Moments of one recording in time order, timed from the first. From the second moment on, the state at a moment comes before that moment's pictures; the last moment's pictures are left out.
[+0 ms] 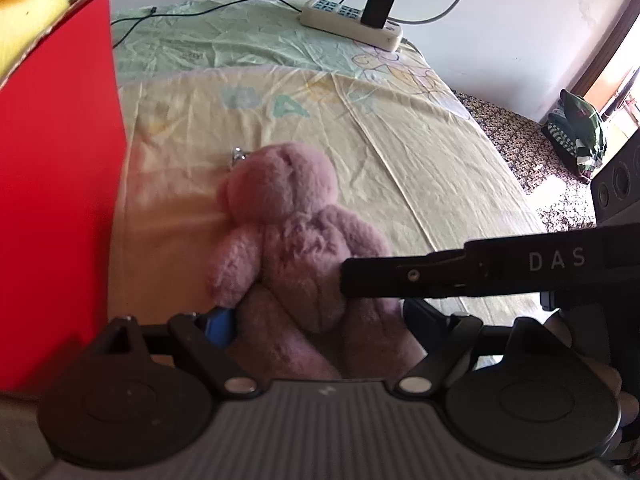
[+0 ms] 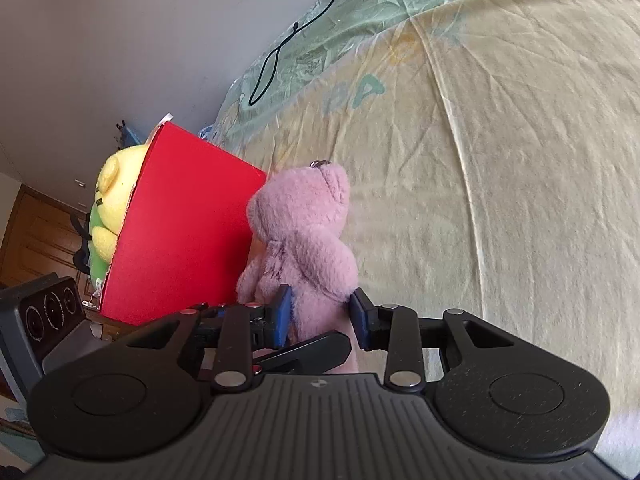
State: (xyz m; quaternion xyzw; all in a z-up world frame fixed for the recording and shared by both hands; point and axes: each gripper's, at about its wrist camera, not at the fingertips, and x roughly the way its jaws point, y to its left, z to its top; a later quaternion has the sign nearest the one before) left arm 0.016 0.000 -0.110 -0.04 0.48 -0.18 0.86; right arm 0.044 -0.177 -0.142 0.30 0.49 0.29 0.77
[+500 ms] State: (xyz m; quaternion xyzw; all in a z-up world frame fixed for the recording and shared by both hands) left arm 0.013 -0.012 -0.111 0.05 0.49 -0.15 0.86; right arm 0.031 -0.161 -0.135 0.28 0.49 0.30 0.77
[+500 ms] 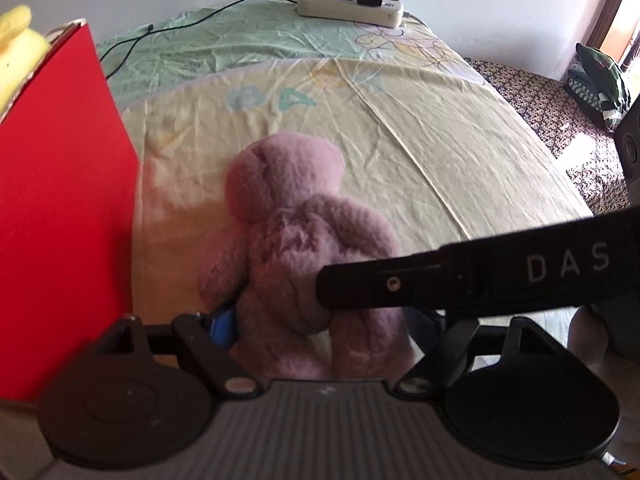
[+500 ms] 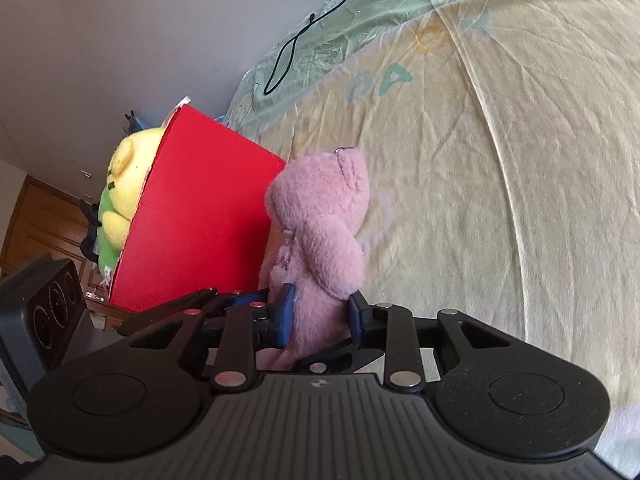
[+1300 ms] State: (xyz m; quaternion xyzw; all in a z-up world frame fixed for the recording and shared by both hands) left arm -0.046 -0.018 -0.059 0.09 0.46 -0.17 0.87; right arm -0.022 -0.157 -0.080 0.23 0.46 0.33 0.79
